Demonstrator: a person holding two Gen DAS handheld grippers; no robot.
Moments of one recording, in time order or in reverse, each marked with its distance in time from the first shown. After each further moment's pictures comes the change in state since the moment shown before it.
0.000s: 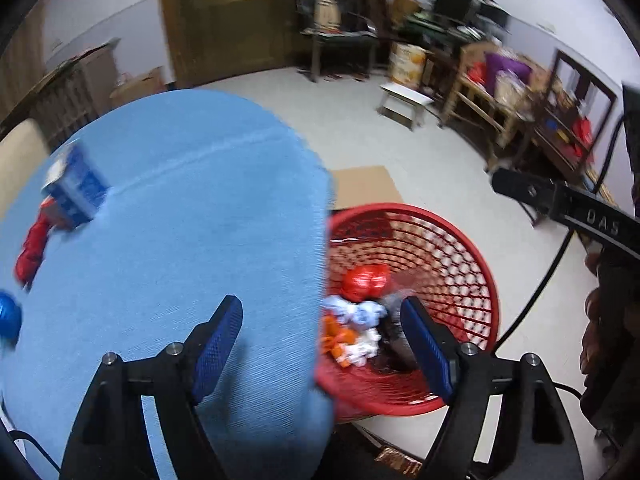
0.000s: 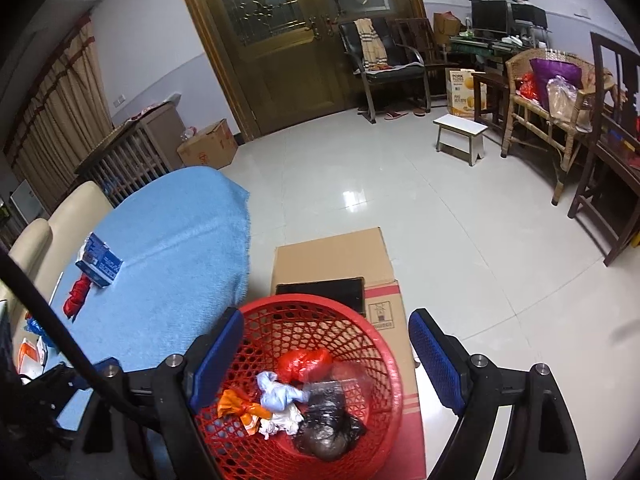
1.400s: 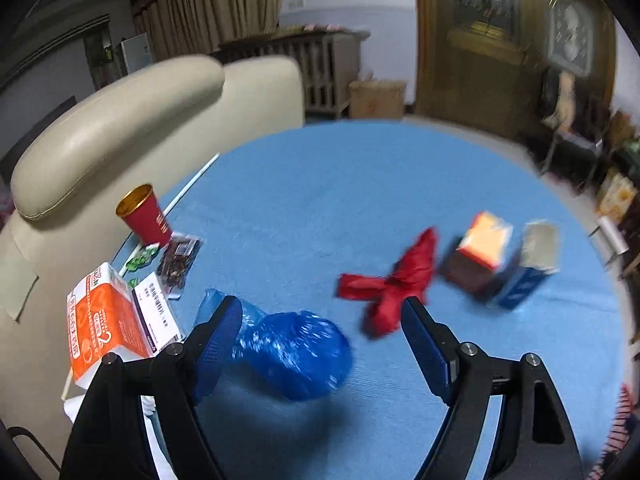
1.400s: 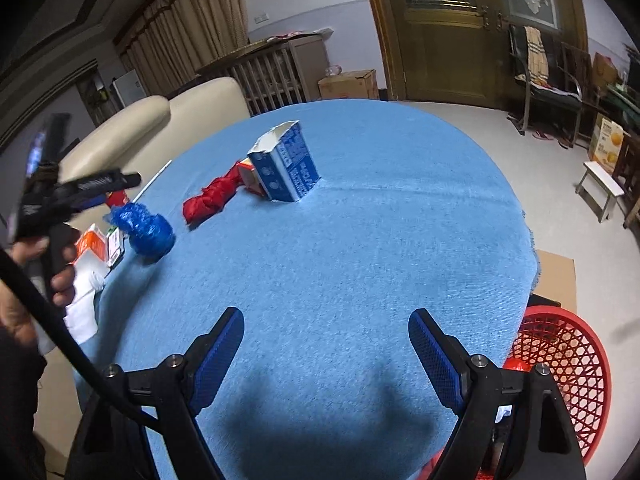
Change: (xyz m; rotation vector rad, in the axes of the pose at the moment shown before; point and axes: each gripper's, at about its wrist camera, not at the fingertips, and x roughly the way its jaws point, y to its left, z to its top) left arm -0.047 0.365 0.001 -0.513 -0.086 0.578; right arm 0.047 0.257 -0.052 -0.371 0.141 0.318
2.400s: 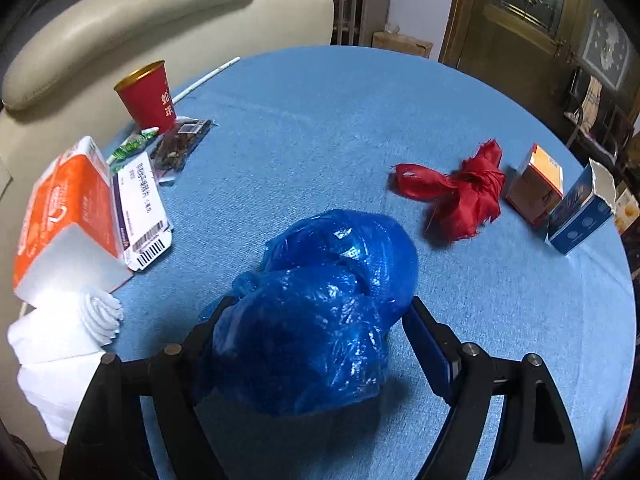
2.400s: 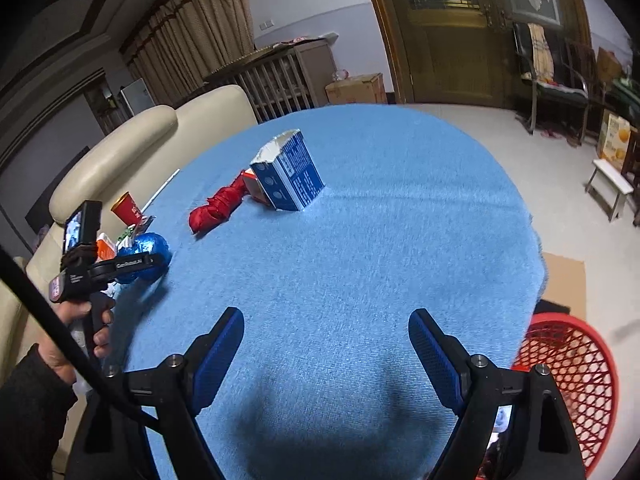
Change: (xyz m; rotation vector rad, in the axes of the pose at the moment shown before) left arm 0.043 0.045 -0.067 -0.139 0.166 -0.074; right arm -0.001 -0.005 0.005 0.001 -0.024 0.041
